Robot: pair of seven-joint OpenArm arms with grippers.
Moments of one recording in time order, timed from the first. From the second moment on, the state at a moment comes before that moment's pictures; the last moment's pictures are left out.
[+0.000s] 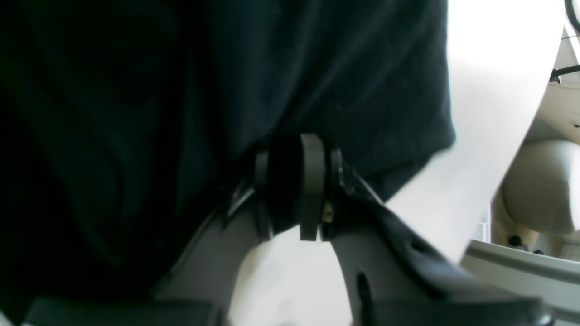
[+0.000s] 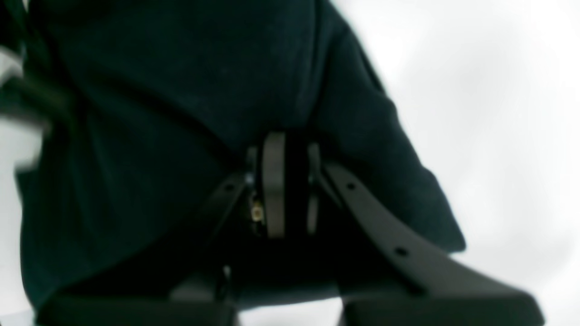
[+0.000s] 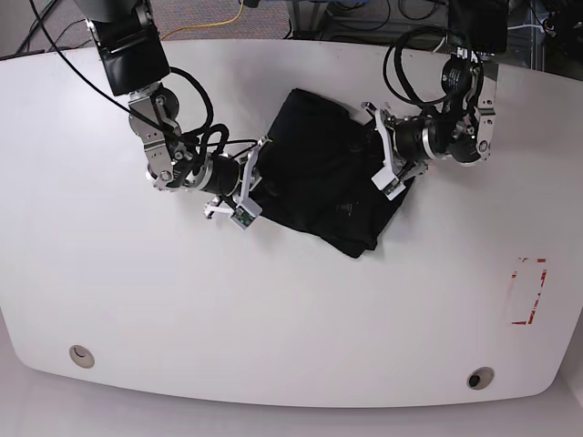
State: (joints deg) left arm 0.2 -13.8 3.2 82.7 -38.4 -42.8 59.9; right arm 8.5 16.9 -19.7 72.5 22.4 39.9 -27.6
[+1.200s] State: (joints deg) left arm 0.2 -14.5 0.3 96.7 -34.8 -41.8 61.9; right arm 0.3 13.5 -13.2 105.8 21.7 37.8 -51.2
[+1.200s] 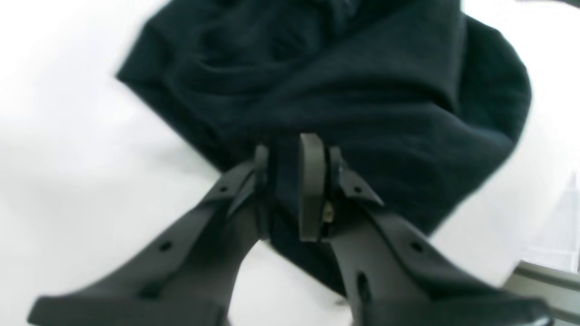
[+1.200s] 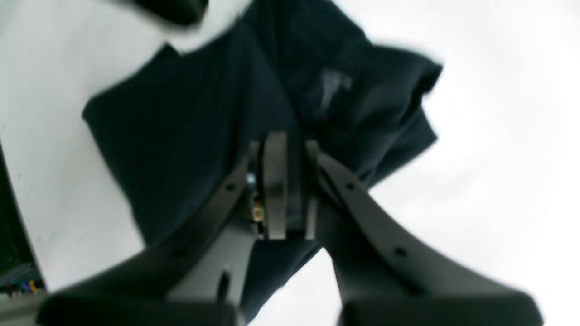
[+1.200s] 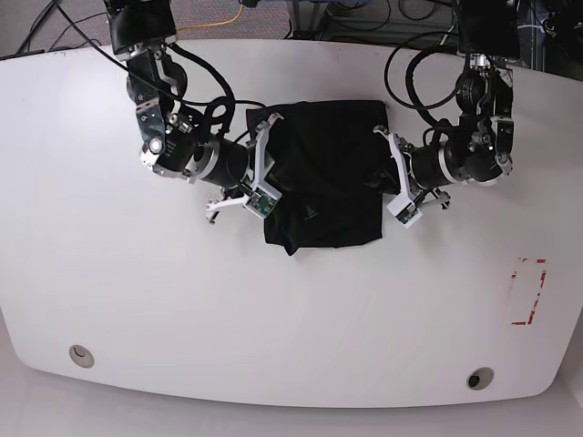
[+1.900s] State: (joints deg) left arm 8.3 -14.3 10.8 96.1 -35.2 -39.0 61.0; right arm 15.1 7.4 -13.5 72.2 21.4 40.2 -38.6
